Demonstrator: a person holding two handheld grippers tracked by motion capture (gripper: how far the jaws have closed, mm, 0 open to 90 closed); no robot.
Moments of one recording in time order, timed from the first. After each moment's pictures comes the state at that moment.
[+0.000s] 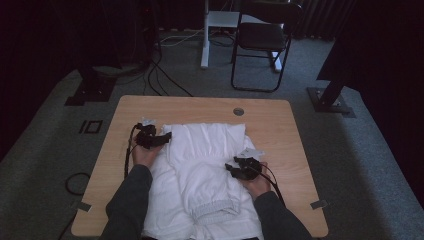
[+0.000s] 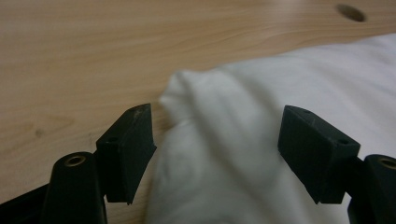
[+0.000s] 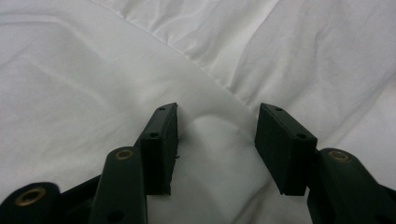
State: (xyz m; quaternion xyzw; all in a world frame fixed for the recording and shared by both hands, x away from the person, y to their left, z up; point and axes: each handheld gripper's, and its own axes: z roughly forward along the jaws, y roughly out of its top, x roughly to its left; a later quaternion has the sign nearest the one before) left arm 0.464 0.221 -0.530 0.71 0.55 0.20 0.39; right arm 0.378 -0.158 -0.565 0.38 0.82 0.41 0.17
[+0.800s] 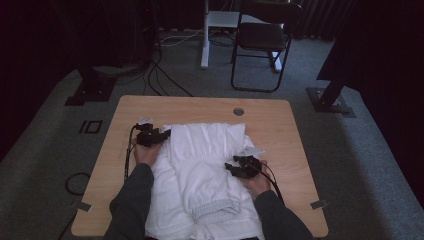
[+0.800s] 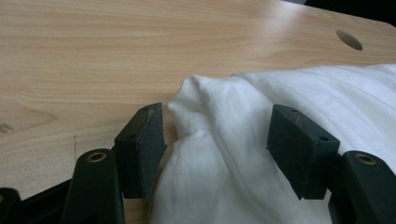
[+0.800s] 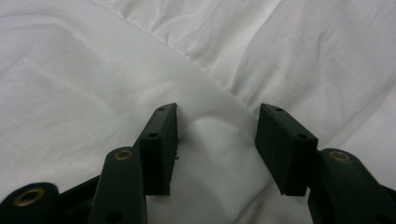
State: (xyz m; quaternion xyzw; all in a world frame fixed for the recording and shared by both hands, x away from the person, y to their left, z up) left arm 0.478 0.227 -0.547 0.68 0.57 0.17 0.44; right arm 0.385 -0.160 -0.564 0.37 0.82 0.41 0.15
